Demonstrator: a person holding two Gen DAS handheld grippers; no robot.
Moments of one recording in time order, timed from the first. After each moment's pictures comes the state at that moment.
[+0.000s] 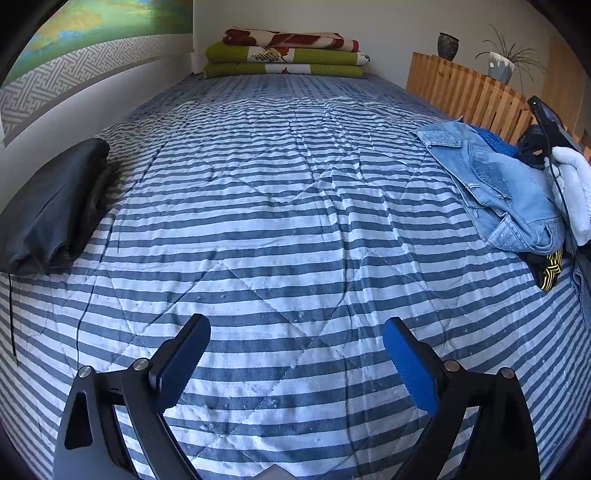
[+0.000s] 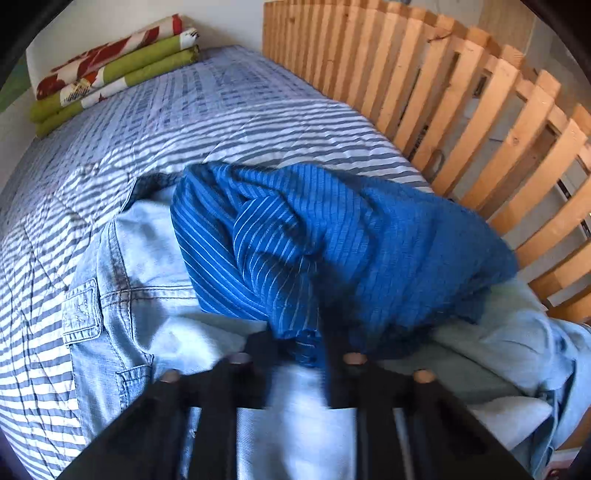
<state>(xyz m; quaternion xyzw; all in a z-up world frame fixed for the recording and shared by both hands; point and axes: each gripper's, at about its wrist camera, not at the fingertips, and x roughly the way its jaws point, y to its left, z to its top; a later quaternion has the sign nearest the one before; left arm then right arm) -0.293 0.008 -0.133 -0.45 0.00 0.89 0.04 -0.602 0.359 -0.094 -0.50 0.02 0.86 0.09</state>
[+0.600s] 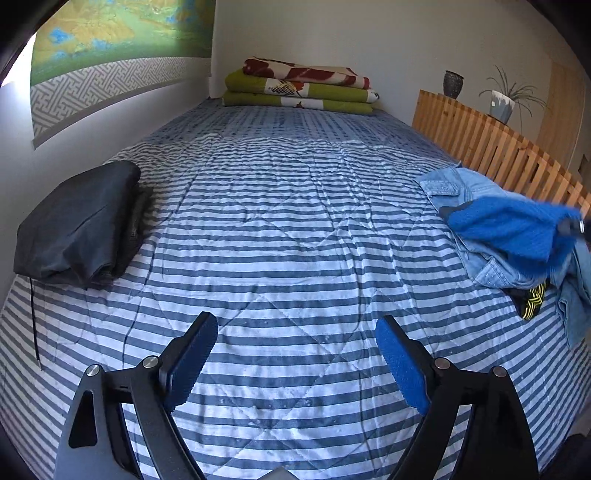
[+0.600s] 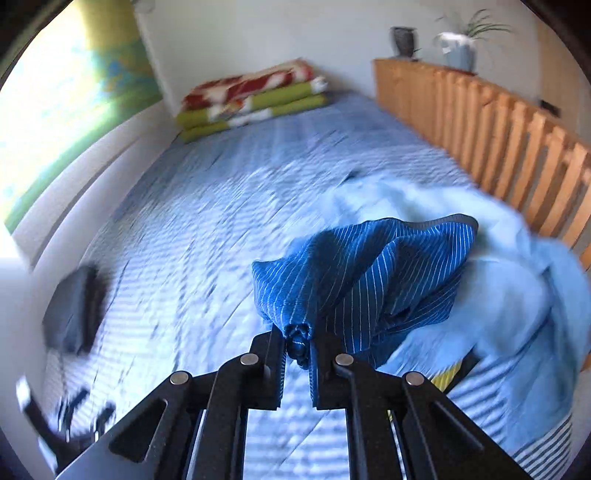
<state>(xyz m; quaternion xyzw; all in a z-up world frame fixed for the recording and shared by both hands) -0.264 -0.038 -0.074 -0.39 -0.04 0.92 0.02 -0.338 0.249 -0.014 -0.46 0.04 0.87 -0.16</state>
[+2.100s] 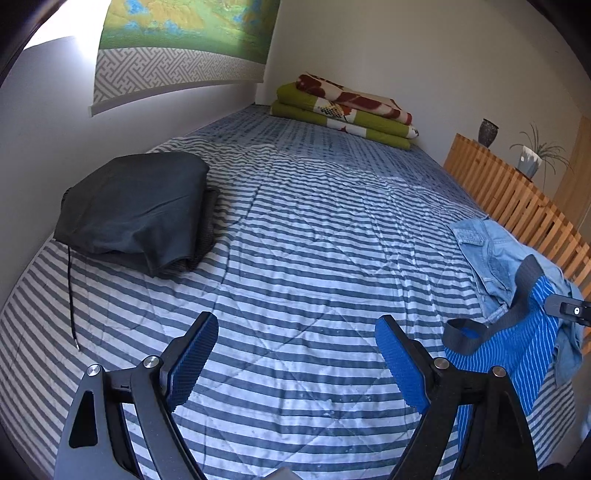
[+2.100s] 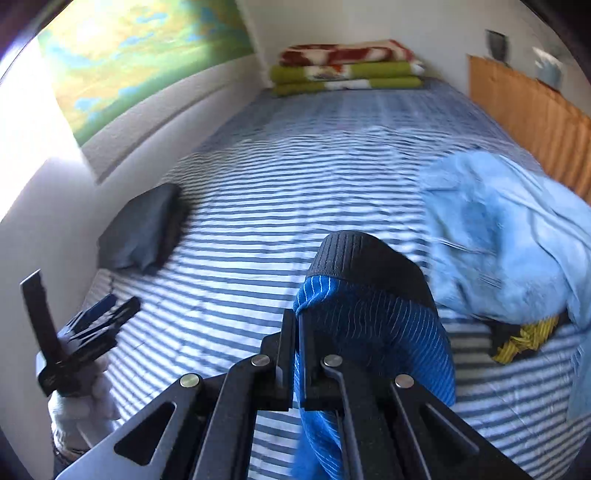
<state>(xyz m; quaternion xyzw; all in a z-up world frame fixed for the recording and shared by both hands) -0.232 -0.139 -0.049 -0.37 -0.11 0.92 -0.03 -0.267 0.123 -0.013 -0.46 0.00 0.83 -0.30</state>
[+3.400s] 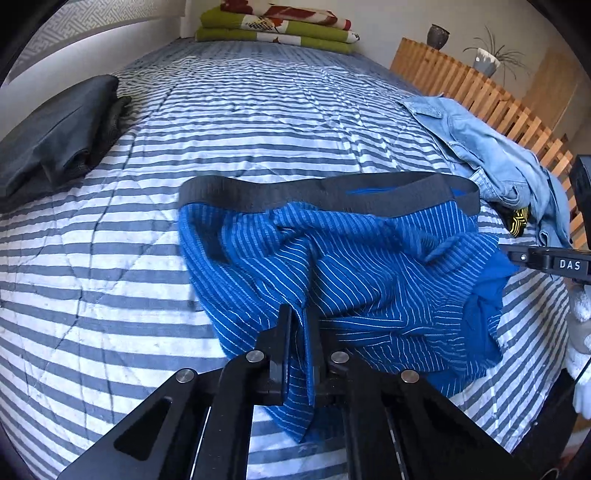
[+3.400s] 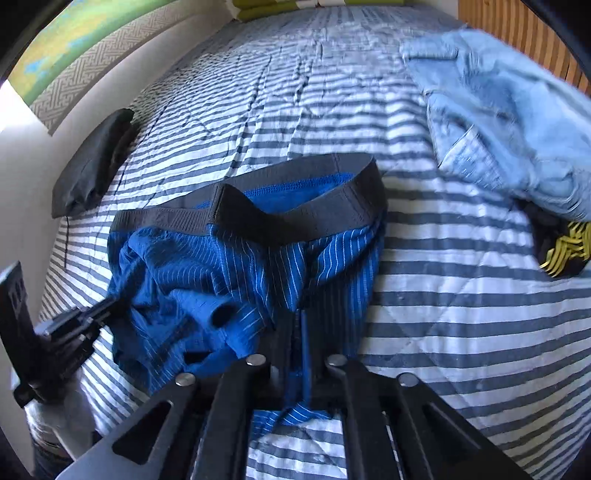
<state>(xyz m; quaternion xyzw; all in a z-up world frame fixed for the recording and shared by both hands) -0.205 -0.074 -0.152 -0.50 -0.05 0.86 0.10 -0.273 0.179 -0.141 -0.57 -0.02 0.79 -0.22</state>
